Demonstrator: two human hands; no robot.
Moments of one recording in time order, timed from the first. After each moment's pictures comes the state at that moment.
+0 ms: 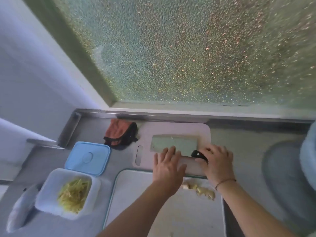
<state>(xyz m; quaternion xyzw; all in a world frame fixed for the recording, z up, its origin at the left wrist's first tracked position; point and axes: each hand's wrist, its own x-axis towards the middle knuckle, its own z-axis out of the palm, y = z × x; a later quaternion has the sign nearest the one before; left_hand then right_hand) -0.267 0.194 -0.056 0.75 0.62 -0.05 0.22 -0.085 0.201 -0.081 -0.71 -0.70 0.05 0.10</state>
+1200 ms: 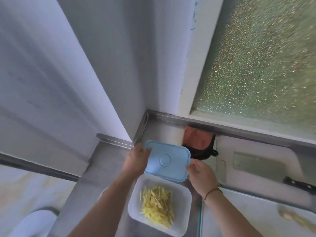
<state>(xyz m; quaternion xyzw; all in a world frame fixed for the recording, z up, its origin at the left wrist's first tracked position) -0.659 0.253 -0.022 0.45 0.78 0.20 0.39 -0.442 0.229 -0.036 -0.71 -0.54 0.40 0.22</state>
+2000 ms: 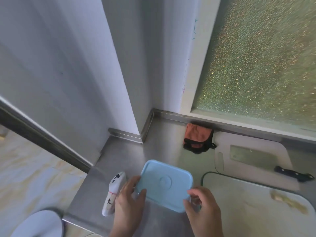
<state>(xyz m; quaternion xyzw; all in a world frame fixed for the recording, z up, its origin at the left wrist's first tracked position) -0.666 0.075 -0.026 0.47 0.76 0.37 0.26 -0.455 0.082 -0.026 -0.63 -0.60 0.25 0.44</state>
